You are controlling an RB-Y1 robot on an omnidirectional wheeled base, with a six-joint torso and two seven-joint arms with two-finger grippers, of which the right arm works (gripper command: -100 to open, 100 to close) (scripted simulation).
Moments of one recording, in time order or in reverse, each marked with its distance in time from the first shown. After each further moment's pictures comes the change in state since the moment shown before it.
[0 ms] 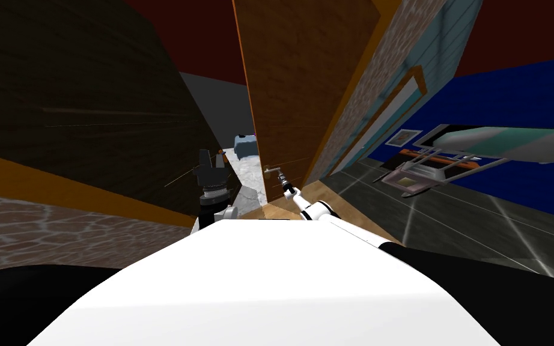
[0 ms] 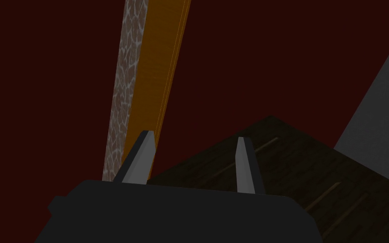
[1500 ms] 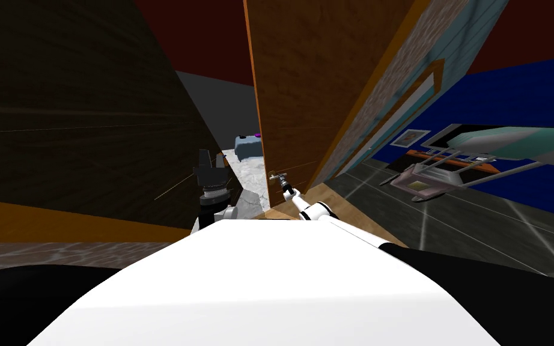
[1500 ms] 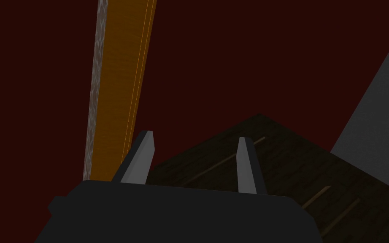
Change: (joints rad) arm 0.013 0.023 -0.024 0.005 -0.008 0.001 0.013
